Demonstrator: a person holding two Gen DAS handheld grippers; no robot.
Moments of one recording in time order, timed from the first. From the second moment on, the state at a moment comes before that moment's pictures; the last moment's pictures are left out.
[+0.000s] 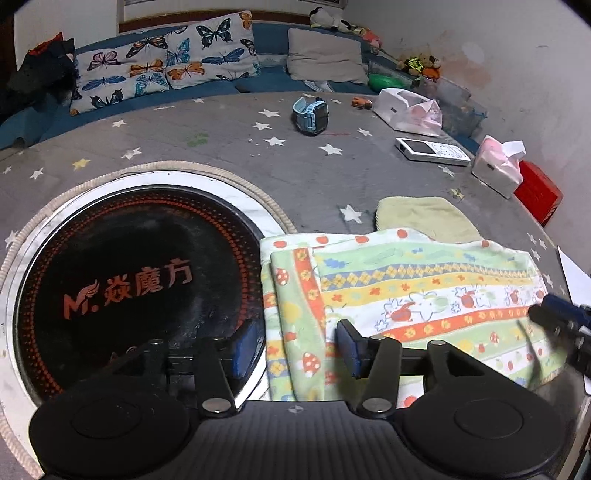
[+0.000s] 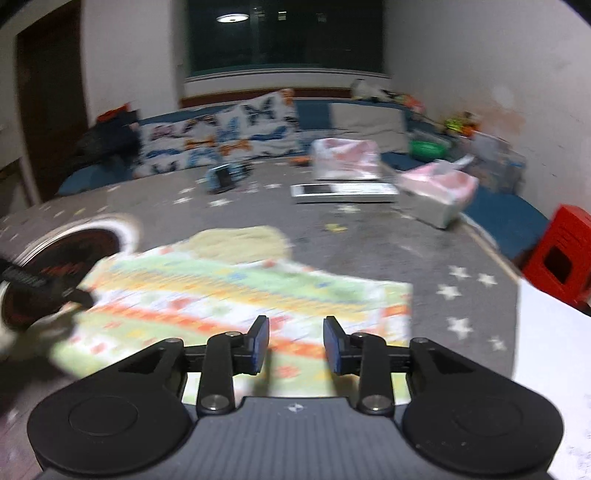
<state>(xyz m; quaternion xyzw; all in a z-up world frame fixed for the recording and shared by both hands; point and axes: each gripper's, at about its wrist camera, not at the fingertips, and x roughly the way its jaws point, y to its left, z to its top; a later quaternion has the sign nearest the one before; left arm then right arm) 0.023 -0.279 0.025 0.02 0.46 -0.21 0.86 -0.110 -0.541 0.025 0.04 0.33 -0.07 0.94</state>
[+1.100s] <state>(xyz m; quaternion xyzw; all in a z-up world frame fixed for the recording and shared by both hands) -0.070 -0.245 0.035 0.06 0.41 -0.20 0.89 -0.161 -0.442 0.013 0.04 0.34 -0.03 0.94</state>
